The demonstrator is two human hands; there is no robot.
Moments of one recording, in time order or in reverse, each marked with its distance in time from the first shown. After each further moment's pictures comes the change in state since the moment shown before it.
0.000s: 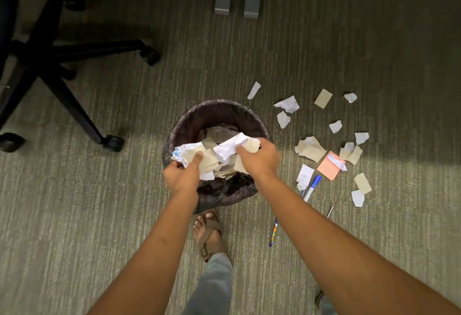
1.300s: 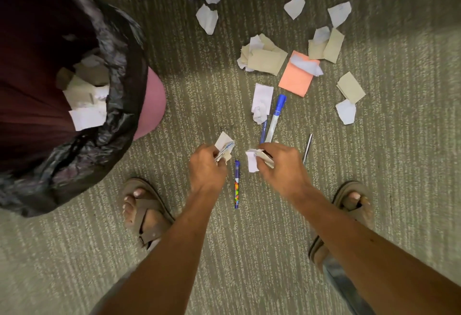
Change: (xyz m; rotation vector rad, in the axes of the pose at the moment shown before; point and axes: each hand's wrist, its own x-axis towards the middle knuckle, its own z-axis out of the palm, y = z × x) left_hand -0.028 -0.290 0.164 1.132 -0.398 0.685; right_hand 0.102 0.361 -0.110 -0.449 -0.088 -0.457
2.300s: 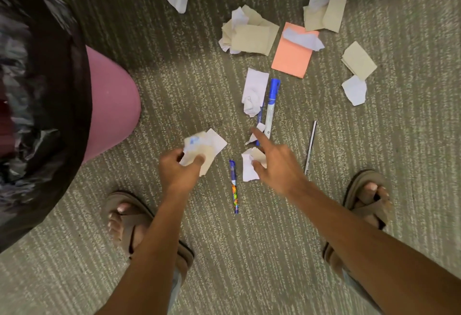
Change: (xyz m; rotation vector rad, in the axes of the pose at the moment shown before) left_hand 0.035 -0.045 0.018 -0.399 0.005 -0.279; right_hand 0.018 0.042 0.045 -0.036 -0.150 0.071
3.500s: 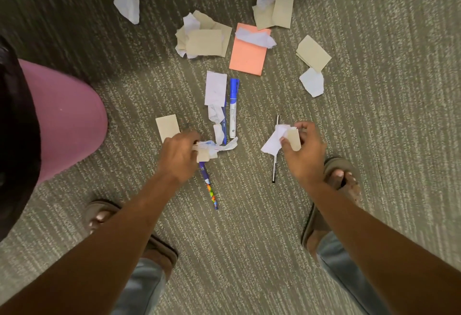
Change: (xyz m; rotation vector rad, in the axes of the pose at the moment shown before) left_hand -0.002 0.048 0.040 0.816 -0.304 0.724; right_hand -0.038 0.091 -0.041 0.437 0.544 0.449
